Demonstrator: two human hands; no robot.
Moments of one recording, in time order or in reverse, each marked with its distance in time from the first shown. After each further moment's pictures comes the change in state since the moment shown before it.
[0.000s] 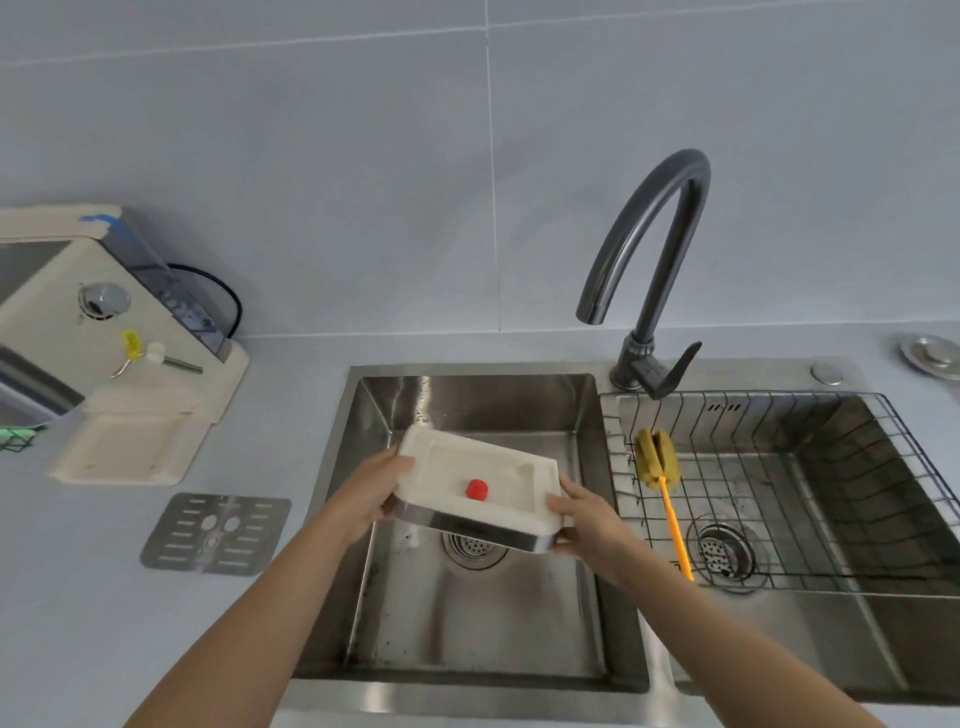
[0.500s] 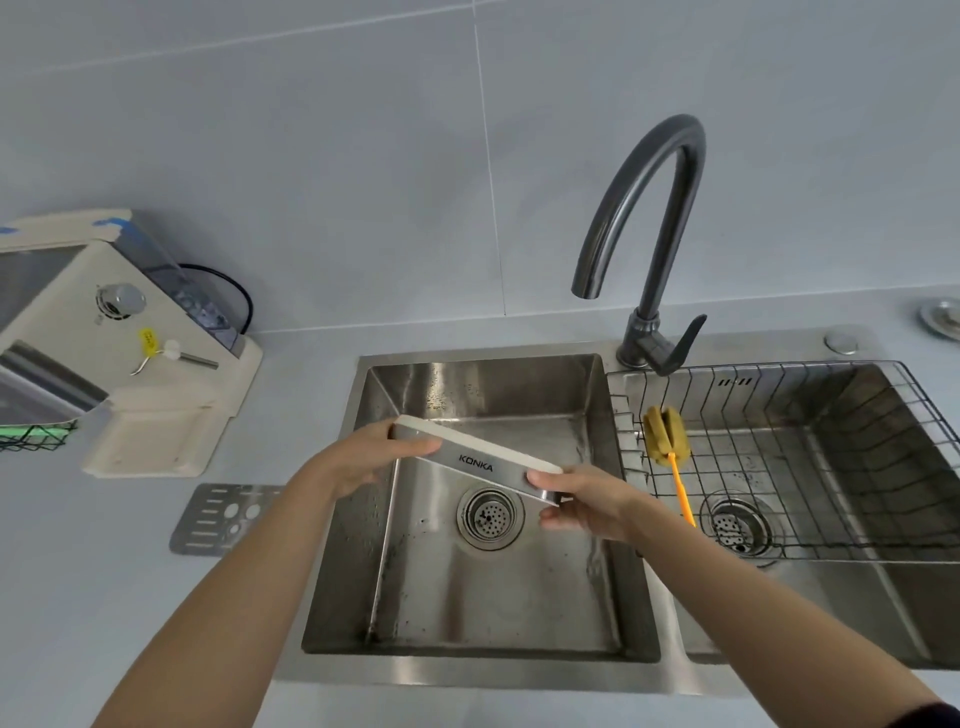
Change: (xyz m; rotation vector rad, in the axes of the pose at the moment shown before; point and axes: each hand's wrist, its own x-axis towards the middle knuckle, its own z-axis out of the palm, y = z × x) left_hand -0.004 0.026 -0.020 0.308 -0.167 -0.002; right_hand 0.015 -0.008 -0.009 -0.008 -0.270 0.160
